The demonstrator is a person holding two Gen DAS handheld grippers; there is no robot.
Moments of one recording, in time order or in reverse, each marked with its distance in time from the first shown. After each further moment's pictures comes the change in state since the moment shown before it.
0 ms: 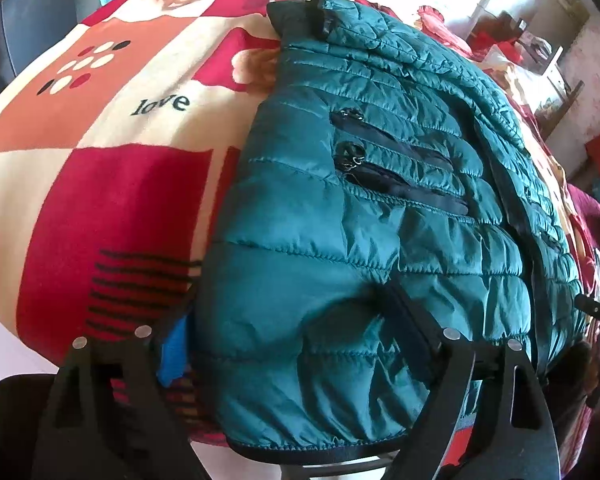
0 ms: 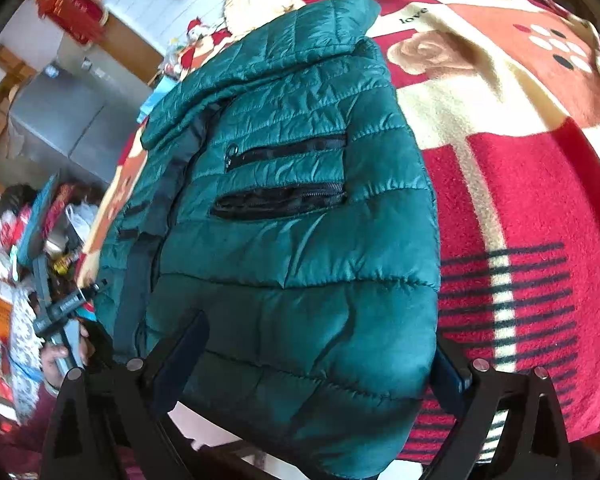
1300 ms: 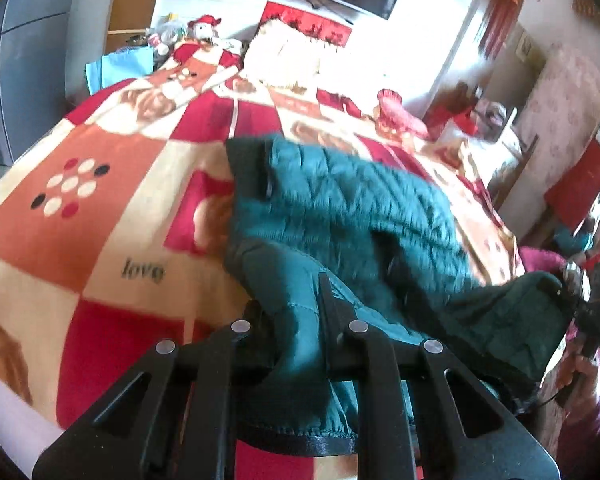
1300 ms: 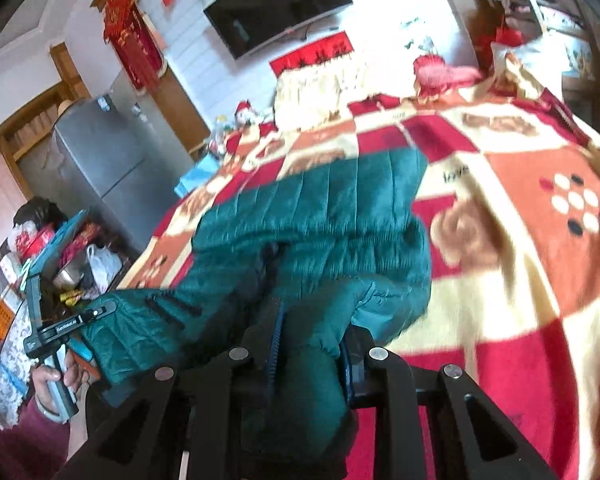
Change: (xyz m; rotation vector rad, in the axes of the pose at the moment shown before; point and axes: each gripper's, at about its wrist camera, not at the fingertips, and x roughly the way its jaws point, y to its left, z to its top) left arm -0.090 -0.025 0.083 -0.002 -0.302 -0.136; right arm -0.077 0.046 0.076 -0.132 -0.381 0.044
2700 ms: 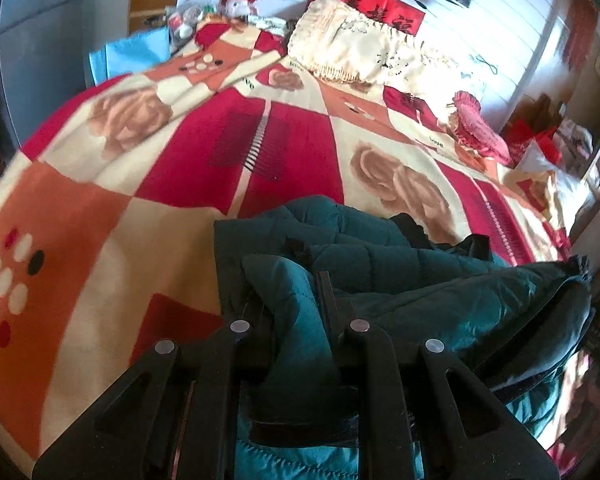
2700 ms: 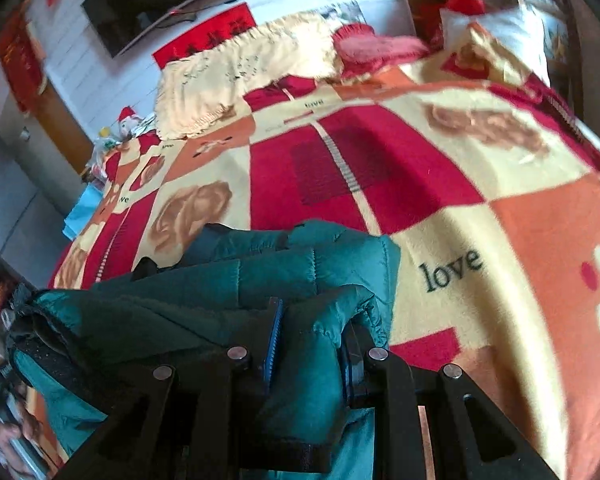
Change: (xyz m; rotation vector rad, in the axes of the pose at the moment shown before) left arm 0.222 0.022 0.151 -0.104 0.073 0.190; right arm 0.230 -0.107 0.167 0.174 0.102 -0.287
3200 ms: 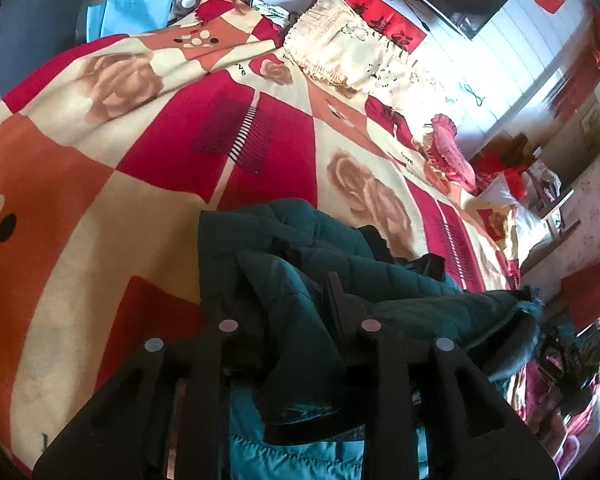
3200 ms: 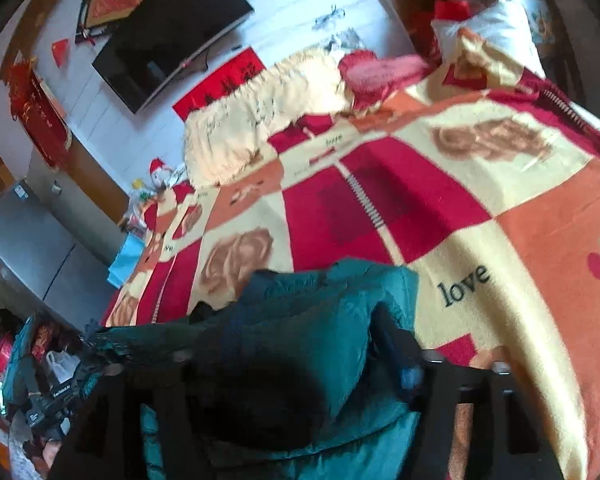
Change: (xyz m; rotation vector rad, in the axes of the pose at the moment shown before) left arm -0.019 0.019 0.010 -0.134 0.037 -0.169; right arm -0.061 0.003 0.005 0.085 -0.150 0.126
